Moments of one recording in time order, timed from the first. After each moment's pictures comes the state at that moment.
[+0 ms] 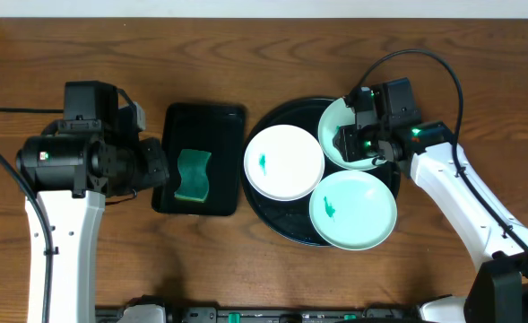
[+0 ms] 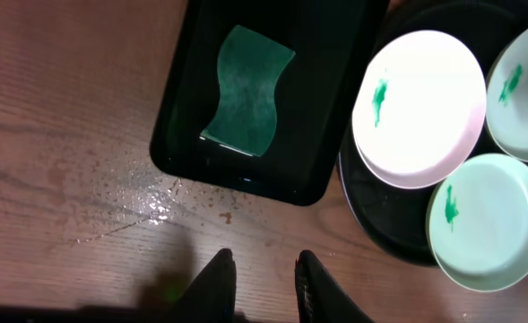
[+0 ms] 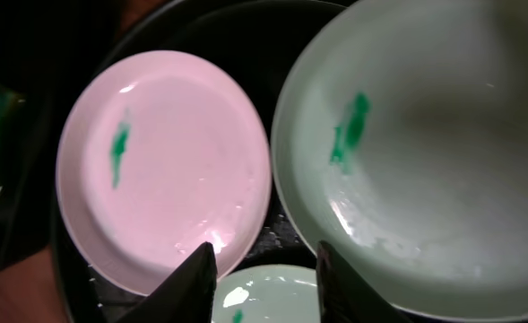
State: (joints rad) left arm 0.03 1.28 1.45 -1.43 0.17 -0.25; right arm 0.28 1.58 1.13 -0.62 -0.25 0.14
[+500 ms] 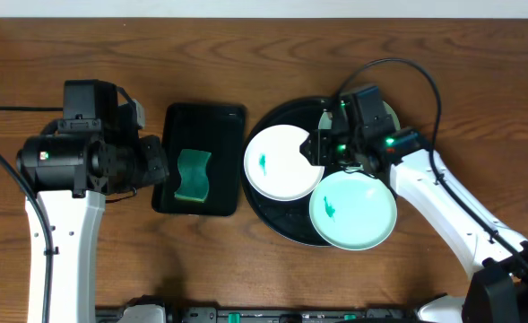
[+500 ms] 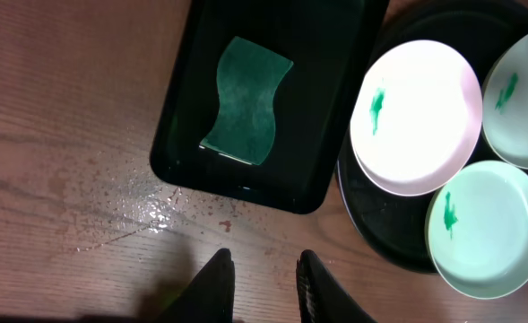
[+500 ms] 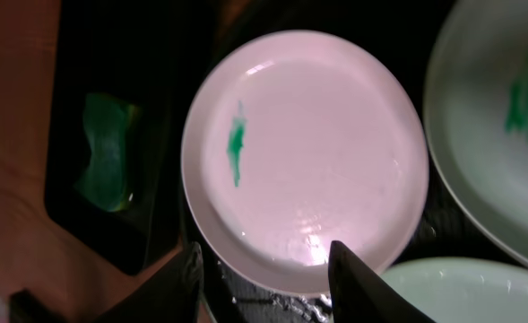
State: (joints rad) left arm 0.03 1.28 1.45 -1.41 0.17 -0.25; right arm 0.43 1.58 1.12 -0.55 -0.35 0.45
